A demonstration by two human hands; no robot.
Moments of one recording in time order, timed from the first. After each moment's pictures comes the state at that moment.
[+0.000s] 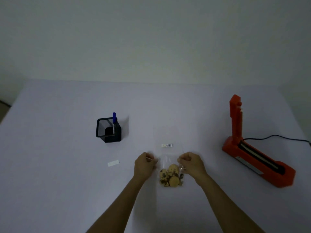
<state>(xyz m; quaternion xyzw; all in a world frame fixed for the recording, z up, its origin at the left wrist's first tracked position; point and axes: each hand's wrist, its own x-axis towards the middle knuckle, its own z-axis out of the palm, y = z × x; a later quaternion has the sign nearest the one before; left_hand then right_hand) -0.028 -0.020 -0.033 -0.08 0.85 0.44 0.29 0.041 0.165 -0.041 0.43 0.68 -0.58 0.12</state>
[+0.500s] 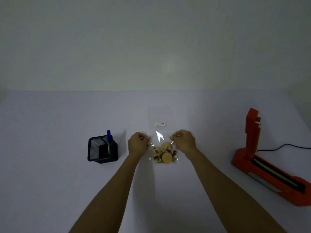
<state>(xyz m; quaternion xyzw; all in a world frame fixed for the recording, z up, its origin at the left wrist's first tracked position) -0.176 0.012 -0.047 -0.09 0.84 0.48 0.23 -0.114 0.185 -0.050 0.43 0.72 -0.54 0.05</state>
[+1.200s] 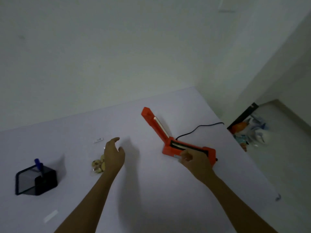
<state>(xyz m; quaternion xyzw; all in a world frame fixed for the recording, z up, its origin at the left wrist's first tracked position) -0.058 0.130 0.024 0.13 0.89 0.42 0.12 0.162 0.320 0.057 0.41 0.82 -0.41 -0.03</state>
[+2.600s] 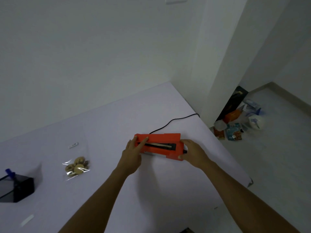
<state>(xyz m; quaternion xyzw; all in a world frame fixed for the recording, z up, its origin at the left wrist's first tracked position) 0.058 0.244 0.013 0.47 0.85 0.15 0.17 0.255 0.439 0.020 0.35 0.83 -0.43 0.01</state>
